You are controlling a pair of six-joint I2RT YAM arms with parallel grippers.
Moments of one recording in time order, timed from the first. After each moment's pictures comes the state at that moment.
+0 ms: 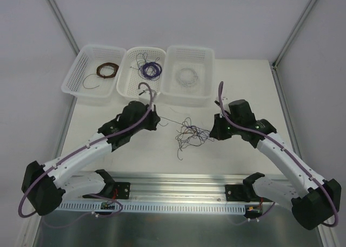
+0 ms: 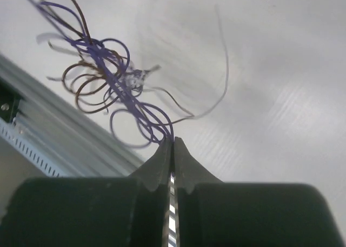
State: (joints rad) left arm -0.80 1.12 0.81 -0.21 -0.12 -0.30; right arm 0.56 1.03 0.89 -0.68 -0.26 0.22
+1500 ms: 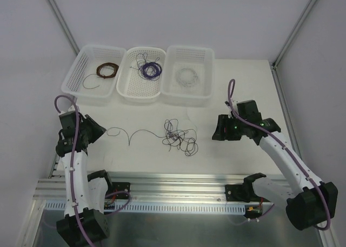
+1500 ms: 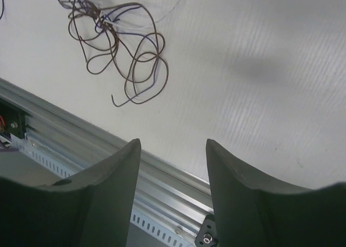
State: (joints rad) left arm 0.36 0.74 0.69 -0.74 0.22 -0.48; right arm 0.32 1.02 0.85 -0.80 -0.32 0.29
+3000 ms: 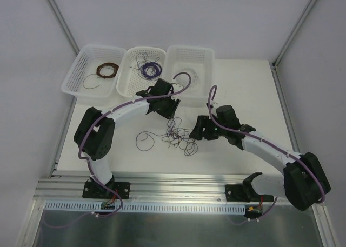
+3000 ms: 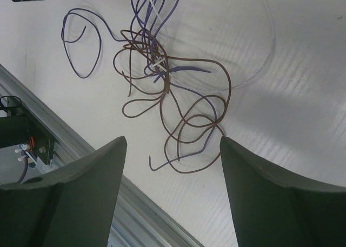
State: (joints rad) left arm -0.61 1.80 1.29 -0.42 0.12 -0.03; right arm 0.56 1.22 0.64 -0.15 -0.33 0.51
